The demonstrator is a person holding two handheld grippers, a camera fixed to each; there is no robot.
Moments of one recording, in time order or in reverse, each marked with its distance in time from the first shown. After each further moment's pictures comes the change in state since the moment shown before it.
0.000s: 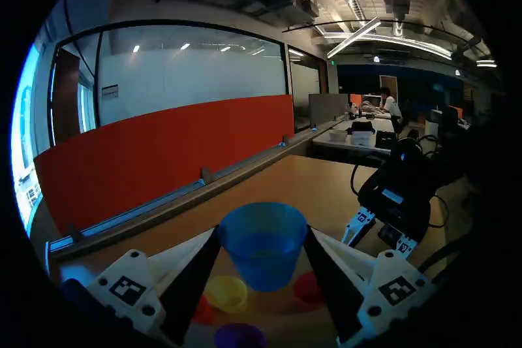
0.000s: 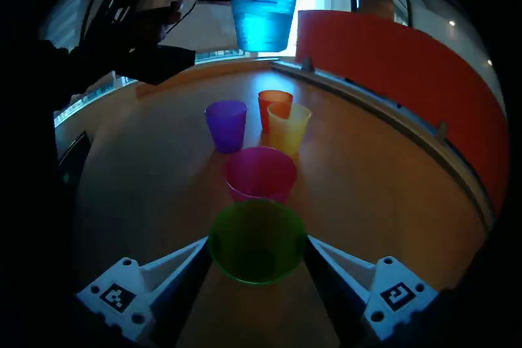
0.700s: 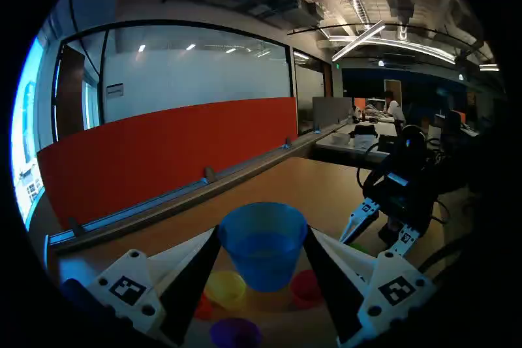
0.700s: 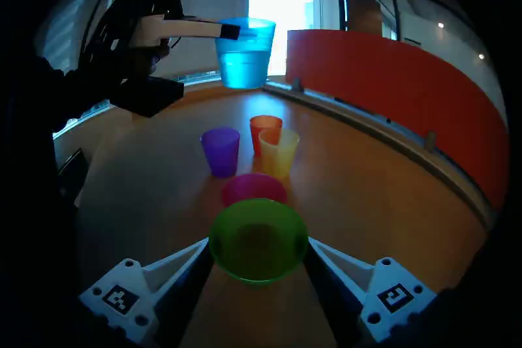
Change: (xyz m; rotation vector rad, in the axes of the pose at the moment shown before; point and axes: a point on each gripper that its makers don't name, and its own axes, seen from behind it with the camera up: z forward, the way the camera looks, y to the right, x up) left arm -0.003 0.001 -0.013 0.023 0.013 -0.020; right arm 0.030 0.004 -0.020 -0.046 0.116 0.032
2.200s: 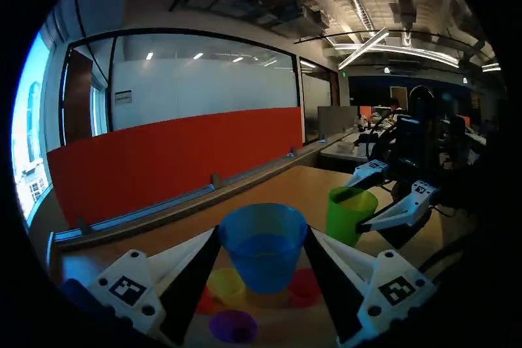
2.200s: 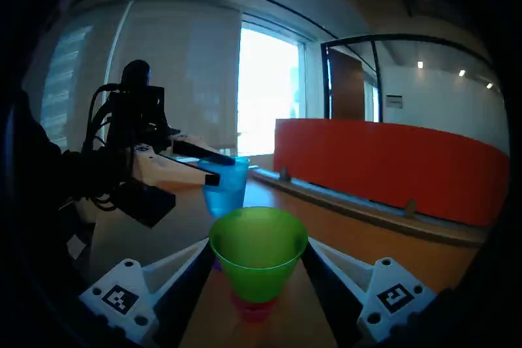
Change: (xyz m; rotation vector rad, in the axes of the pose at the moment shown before) left arm 0.010 0.006 -0.031 0.042 0.048 -0.008; right arm 0.148 -0.011 -0.045 -0.068 0.401 0.005
